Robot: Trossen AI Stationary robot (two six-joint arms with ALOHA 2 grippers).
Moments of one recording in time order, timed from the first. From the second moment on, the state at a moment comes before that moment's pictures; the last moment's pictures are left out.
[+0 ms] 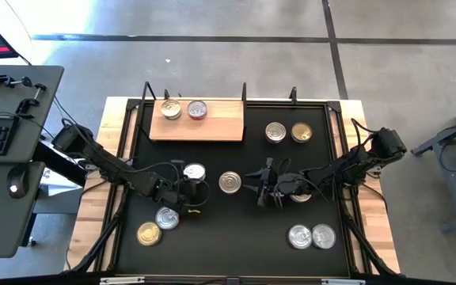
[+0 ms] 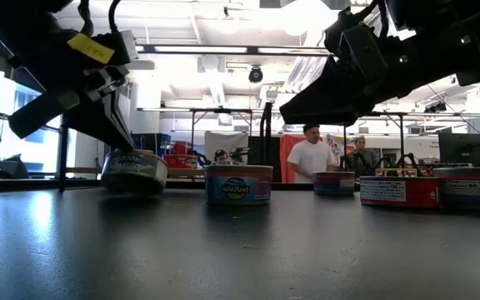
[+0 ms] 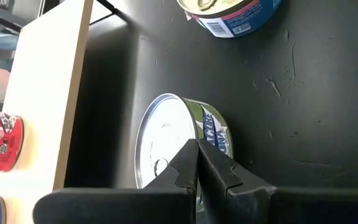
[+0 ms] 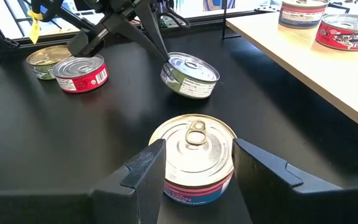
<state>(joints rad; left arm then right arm) -0.45 1.48 0.74 -0.47 -0.73 -0.21 0.29 1.59 0.54 0.68 0.46 0.23</state>
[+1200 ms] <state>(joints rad) -0.35 1.48 0.59 -0.20 -0.52 -0.15 0.29 1.91 0.99 0.46 0.32 -0.19</state>
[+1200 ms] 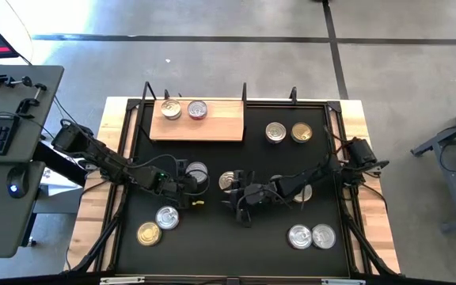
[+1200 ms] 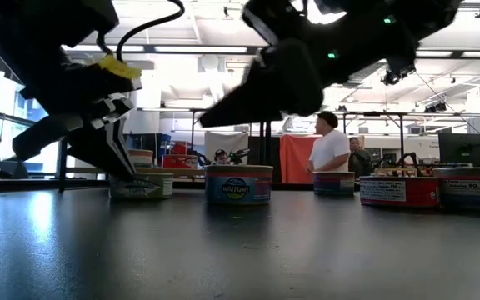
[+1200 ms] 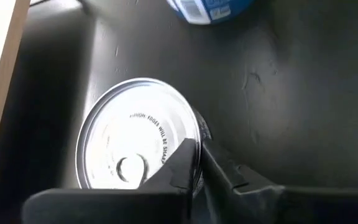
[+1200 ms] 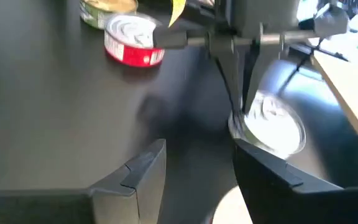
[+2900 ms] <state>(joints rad) -0.42 1.42 0.70 -0.05 -0.35 -0.08 0.27 2.09 1.21 0.27 0.33 -0.23</state>
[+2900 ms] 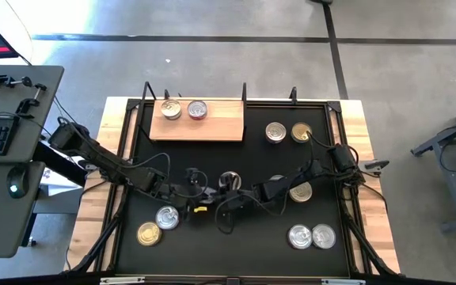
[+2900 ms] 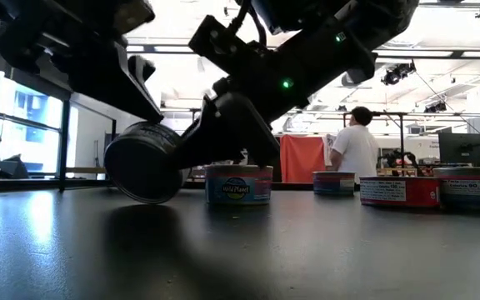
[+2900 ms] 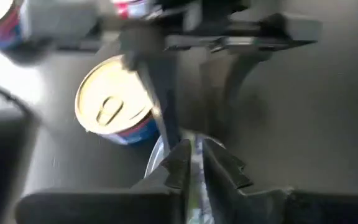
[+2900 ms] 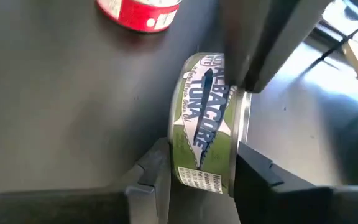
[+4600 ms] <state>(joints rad) -0.39 1.54 0.77 -0.19 -0.50 0.05 0.19 2.09 1.21 0.27 0.20 -0.03</state>
